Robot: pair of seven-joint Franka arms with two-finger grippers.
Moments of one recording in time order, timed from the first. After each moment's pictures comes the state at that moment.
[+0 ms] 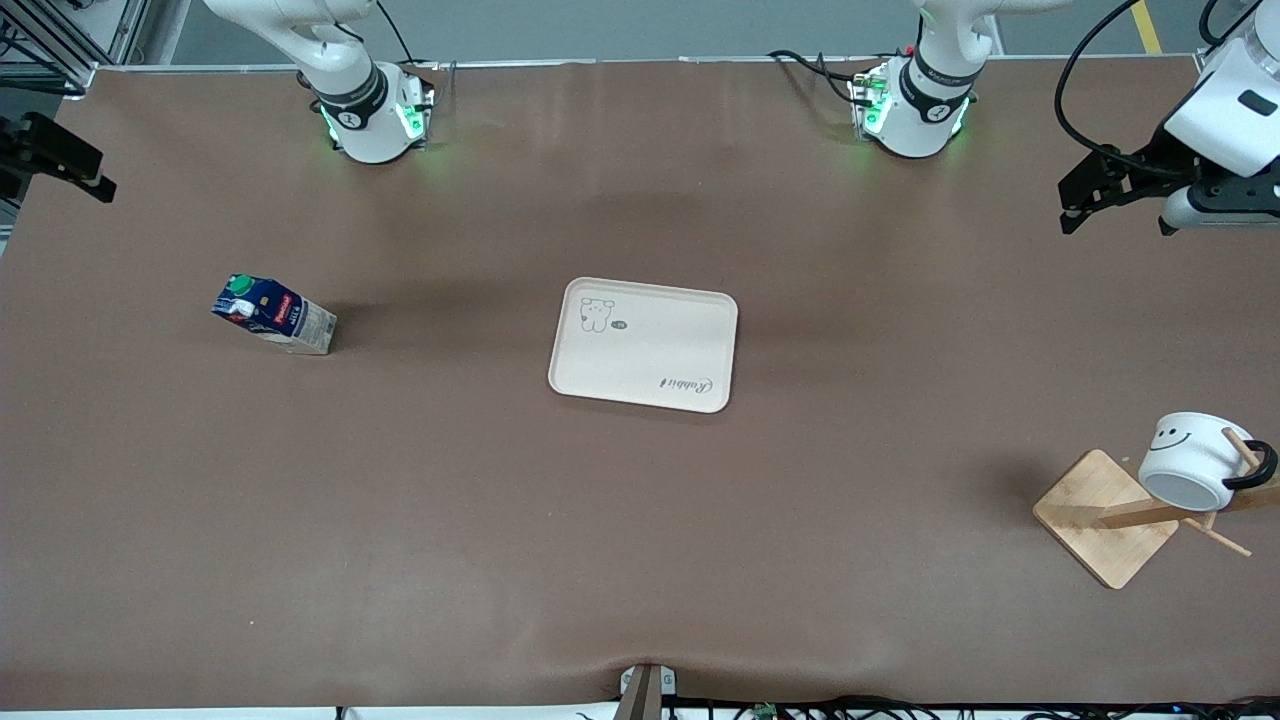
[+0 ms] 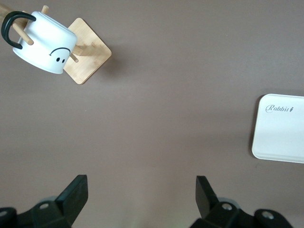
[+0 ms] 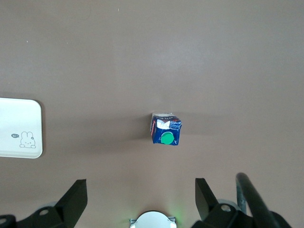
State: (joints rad) left arm -0.01 -0.10 -0.13 -1.61 0.04 1.55 -0.07; right arm 0.00 -0.11 -0.04 -1.52 -0.01 1.36 0.01
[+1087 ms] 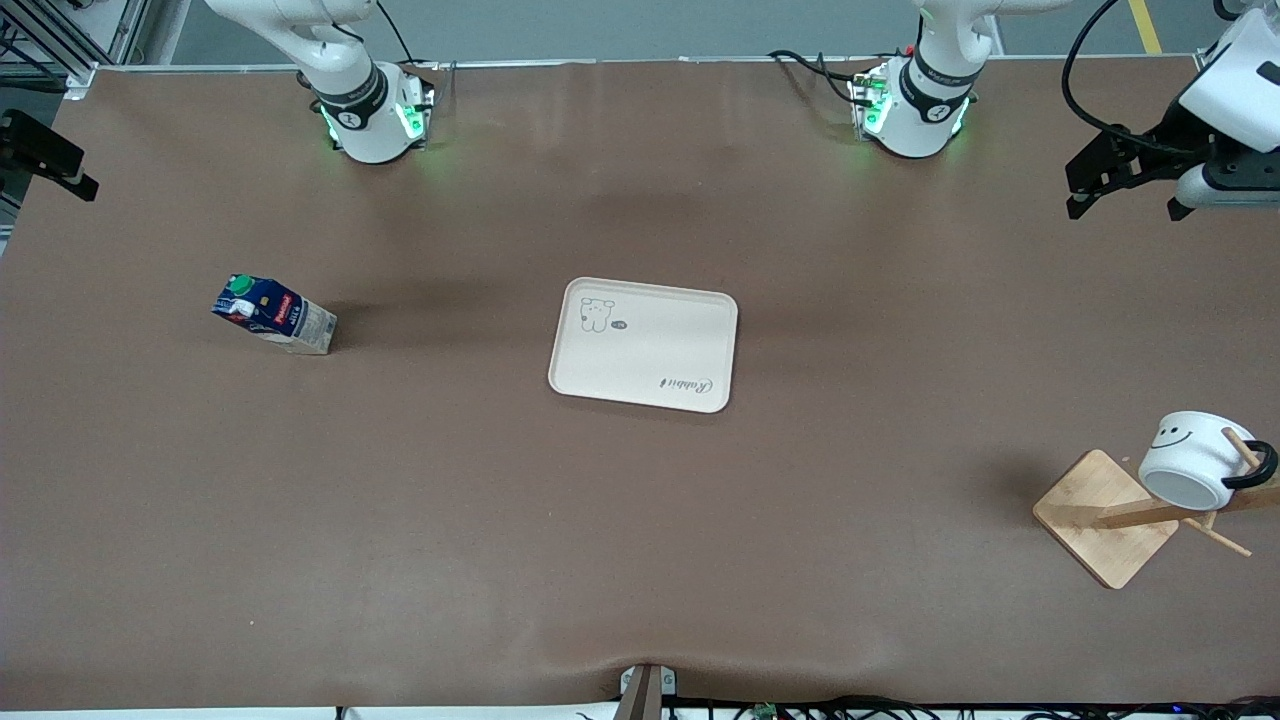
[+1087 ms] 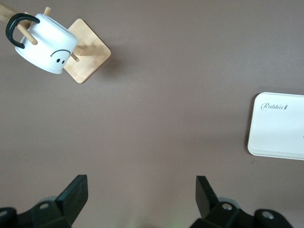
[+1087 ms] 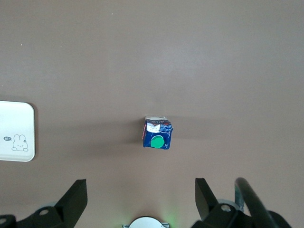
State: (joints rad) left arm -0.01 -0.10 -0.13 -1.57 0.03 1.50 -0.08; right arm -0.04 -0.13 -0.06 -1.56 -0.01 1.40 -0.04
